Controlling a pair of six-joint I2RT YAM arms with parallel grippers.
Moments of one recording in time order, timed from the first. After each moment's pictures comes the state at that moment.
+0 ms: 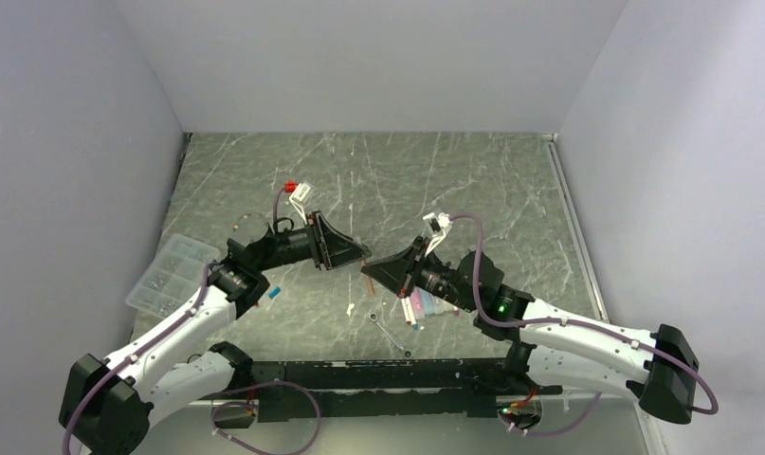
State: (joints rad) left arm -0.56 0.95 0.61 0.40 0.73 -0.92; right arm 1.05 0.90 0.55 0.40 -0.03 0.67
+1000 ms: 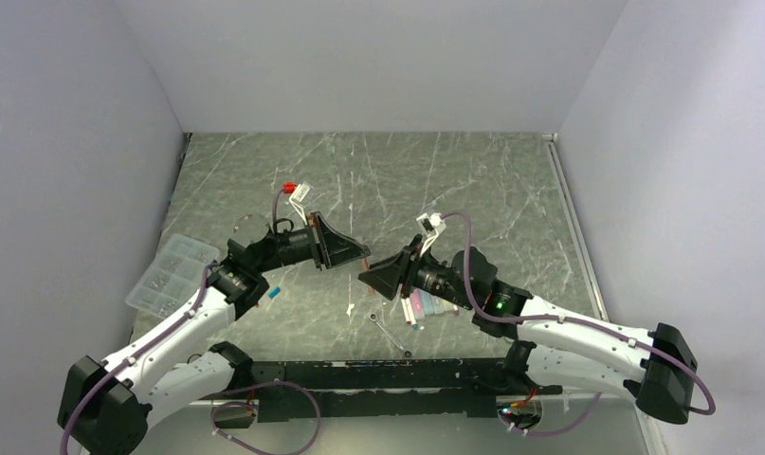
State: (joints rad) left arm -0.57 0.94 0.61 0.37 0.69 -0.91; right arm 1.04 0.92 0.56 0.34 -0.04 0.68
